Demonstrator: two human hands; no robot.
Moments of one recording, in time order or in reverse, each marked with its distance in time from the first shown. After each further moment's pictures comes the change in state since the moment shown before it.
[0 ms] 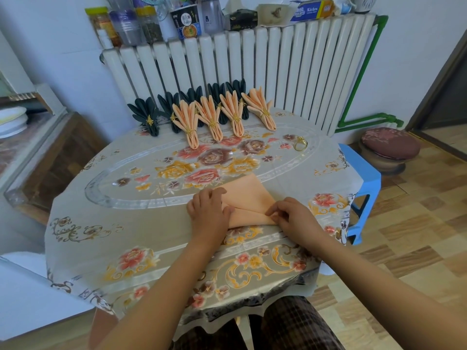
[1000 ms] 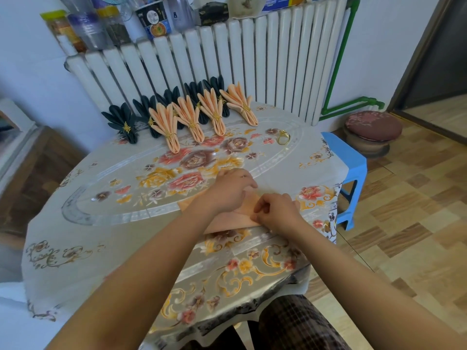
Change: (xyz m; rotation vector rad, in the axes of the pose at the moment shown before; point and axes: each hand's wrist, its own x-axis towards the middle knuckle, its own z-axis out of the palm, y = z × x) left_hand 0.078 0.060 -0.016 0.062 -0.571 0.523; right_hand 0.019 -0.015 0.002 -0.043 -0.008 0.309
